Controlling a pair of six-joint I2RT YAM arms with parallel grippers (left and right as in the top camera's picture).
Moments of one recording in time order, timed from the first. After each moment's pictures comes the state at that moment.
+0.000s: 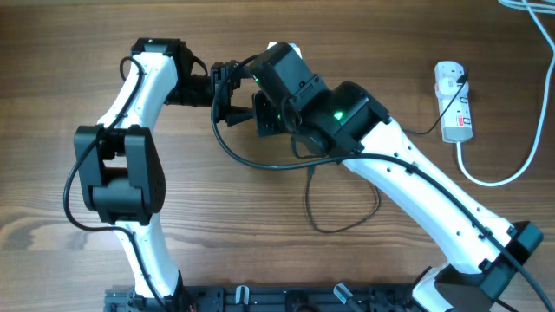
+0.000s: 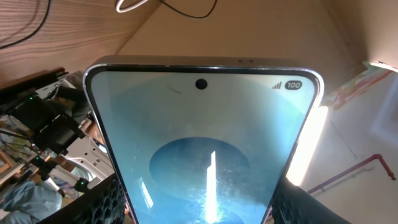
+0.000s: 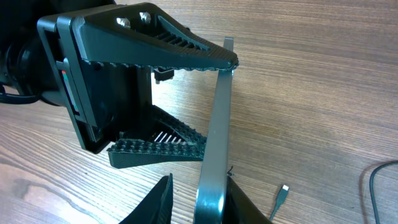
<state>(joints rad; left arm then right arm) -0.07 2.12 1.69 -1.48 1.53 -0.47 0.79 1.71 1.81 -1.03 0.13 0.55</state>
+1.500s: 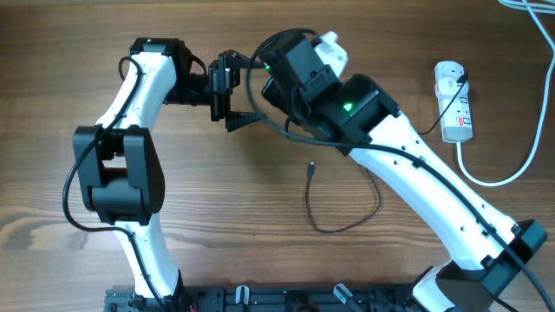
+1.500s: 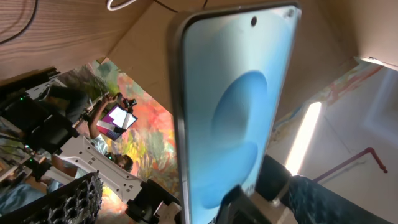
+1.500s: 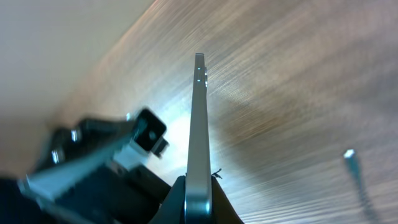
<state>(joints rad) -0.07 2.12 1.70 -1.47 1.55 -0.47 0.74 1.71 1.81 -0.99 0.24 1.30</state>
